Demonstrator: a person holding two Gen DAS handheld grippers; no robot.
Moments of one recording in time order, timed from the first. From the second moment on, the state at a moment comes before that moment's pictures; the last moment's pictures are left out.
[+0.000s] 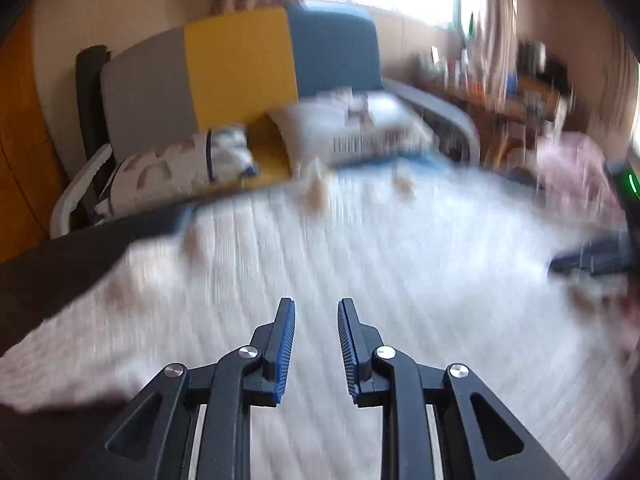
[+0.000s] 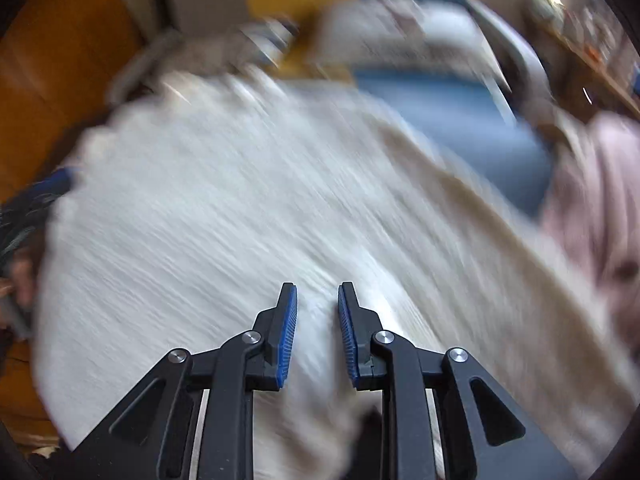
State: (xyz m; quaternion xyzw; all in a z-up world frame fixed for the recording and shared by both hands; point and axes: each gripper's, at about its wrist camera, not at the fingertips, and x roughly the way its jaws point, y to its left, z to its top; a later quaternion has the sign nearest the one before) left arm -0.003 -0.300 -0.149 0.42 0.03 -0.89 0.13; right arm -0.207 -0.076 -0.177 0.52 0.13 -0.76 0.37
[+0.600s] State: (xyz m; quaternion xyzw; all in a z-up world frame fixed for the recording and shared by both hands) left arm 0.089 -0.223 -0.170 0.43 0.01 -0.89 0.13; right arm -0.197 -0.033 -0.187 0.51 0.14 -0.80 0.27
